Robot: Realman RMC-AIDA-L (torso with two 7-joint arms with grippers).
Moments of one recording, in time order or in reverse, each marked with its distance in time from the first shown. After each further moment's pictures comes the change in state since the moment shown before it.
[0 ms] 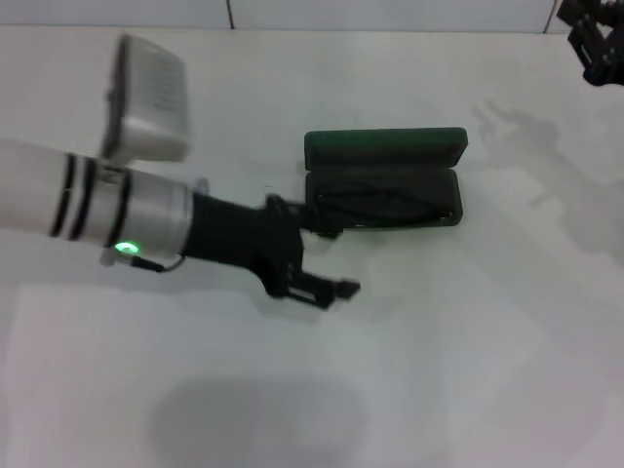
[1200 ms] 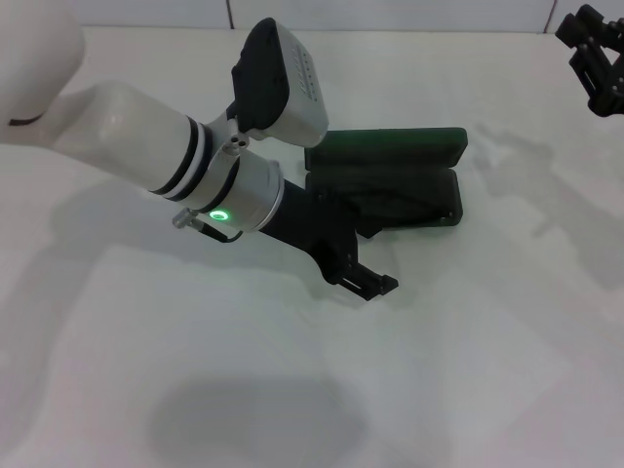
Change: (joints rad) left arm -0.183 -0.011 0.286 -0.044 0.045 -0.234 -0.234; right arm -0.043 0.002 -0.003 0.056 0.012 -0.200 -0.029
